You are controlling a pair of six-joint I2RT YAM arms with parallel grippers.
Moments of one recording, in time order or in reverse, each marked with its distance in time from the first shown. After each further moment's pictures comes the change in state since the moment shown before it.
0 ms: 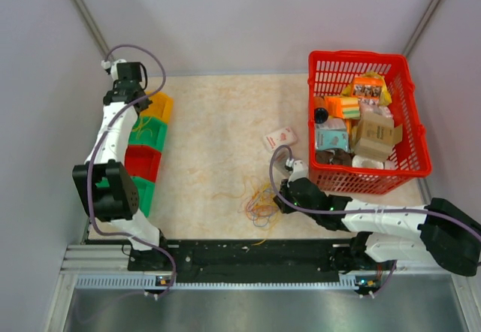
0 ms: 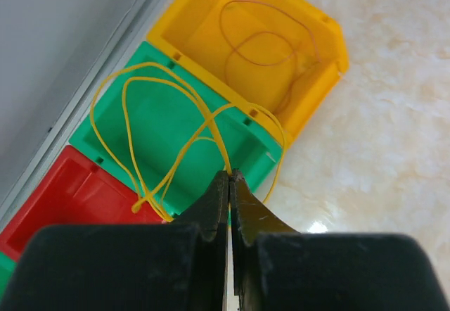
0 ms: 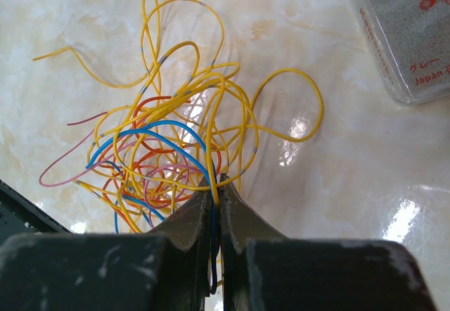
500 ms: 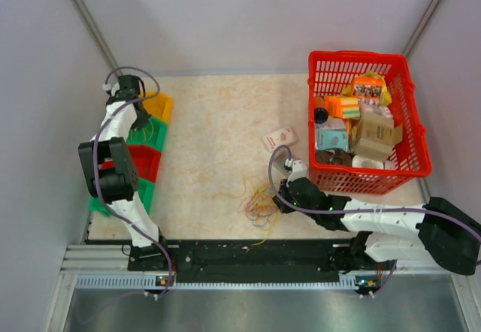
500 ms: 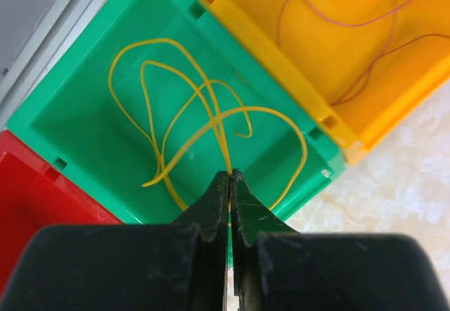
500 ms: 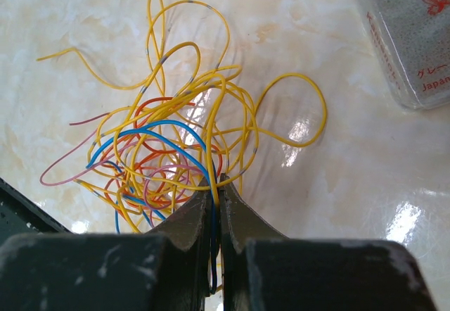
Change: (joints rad) left arm 0.116 0.238 0.008 -0.021 0.068 -0.094; right arm -0.001 0.014 0.000 0.021 -0.006 -0.007
